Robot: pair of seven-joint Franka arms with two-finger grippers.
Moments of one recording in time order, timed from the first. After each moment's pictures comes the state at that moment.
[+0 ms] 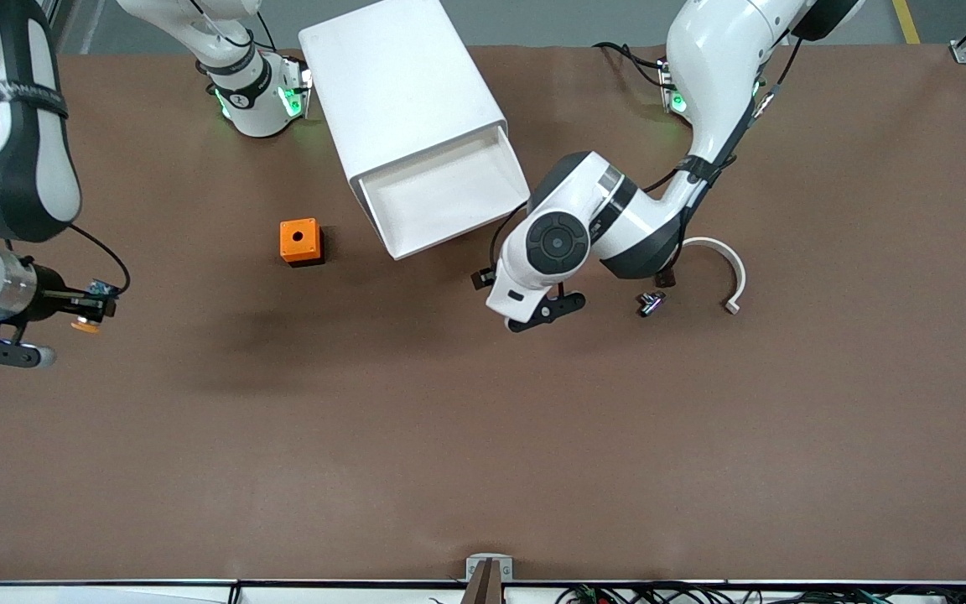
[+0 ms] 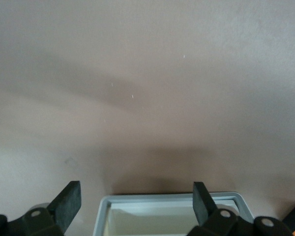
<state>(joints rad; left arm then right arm) -0.50 0.66 -0.29 -1.37 -0.14 1.85 -1.08 -0.02 0.29 -0.08 -1.71 -0.08 1.84 0.03</state>
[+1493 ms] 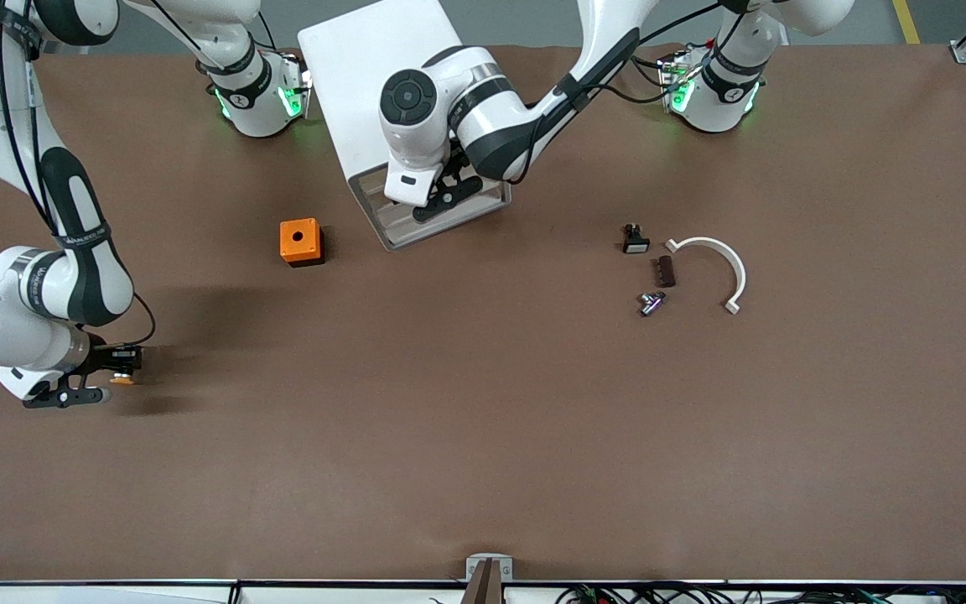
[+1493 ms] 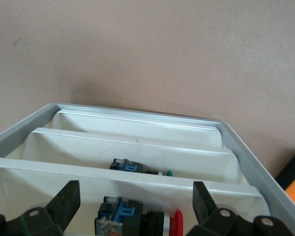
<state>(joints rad) -0.83 0.65 -0.29 -1.37 -0.06 1.93 -1.54 -0.19 0.64 -0.08 -1.77 -0.08 2.35 -0.29</state>
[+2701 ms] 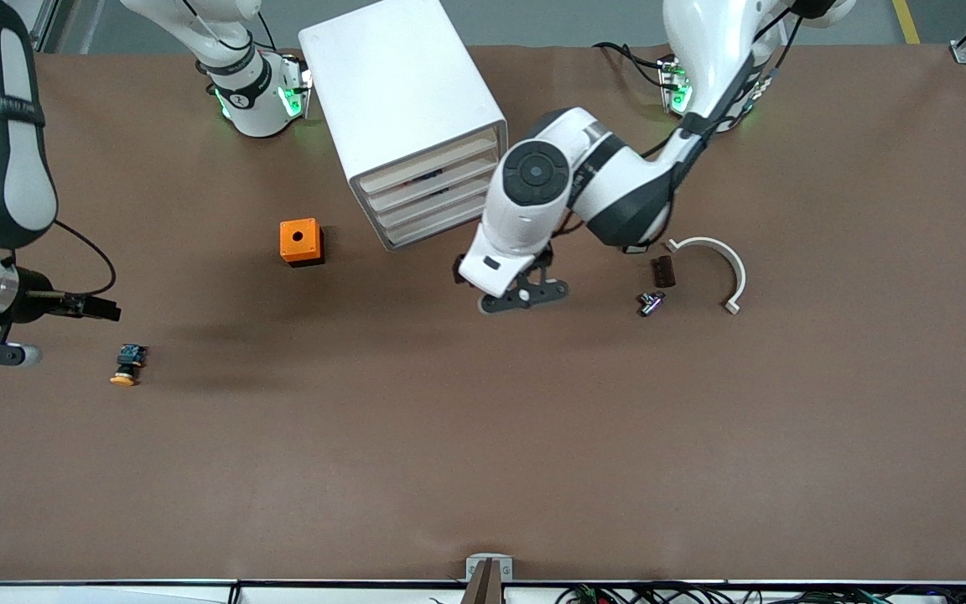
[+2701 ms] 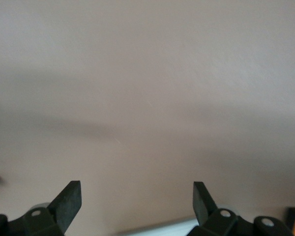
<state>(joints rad) -0.50 0.57 -0.27 -1.36 0.06 1.94 -0.89 -0.08 0.21 -0.05 -1.72 0.00 1.78 0.00</state>
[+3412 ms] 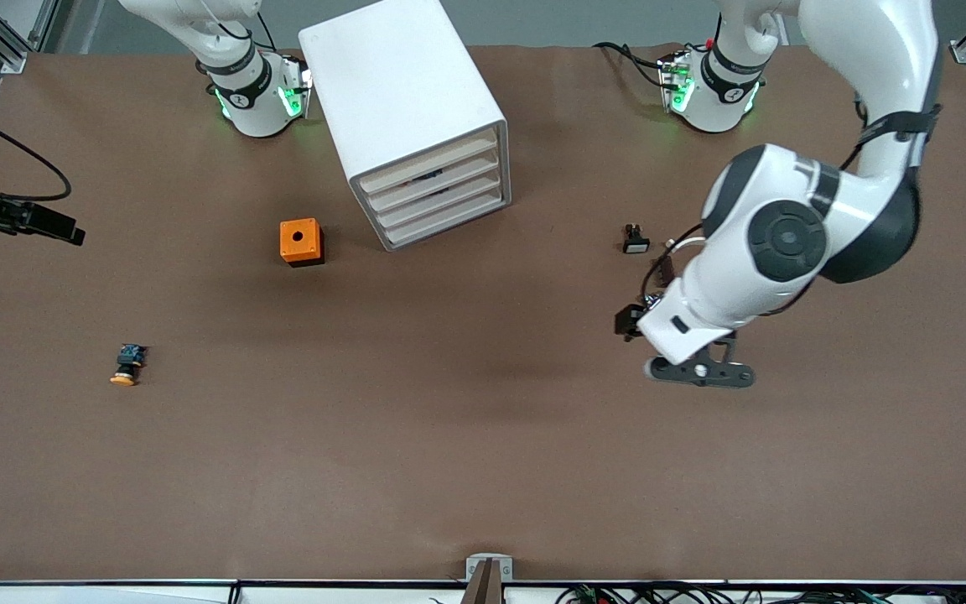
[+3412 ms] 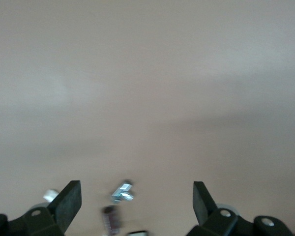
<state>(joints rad) -0.16 0.47 -0.27 -1.36 0.10 1.82 -0.29 -0.05 0.04 -0.05 -1.59 0.01 1.47 0.09</state>
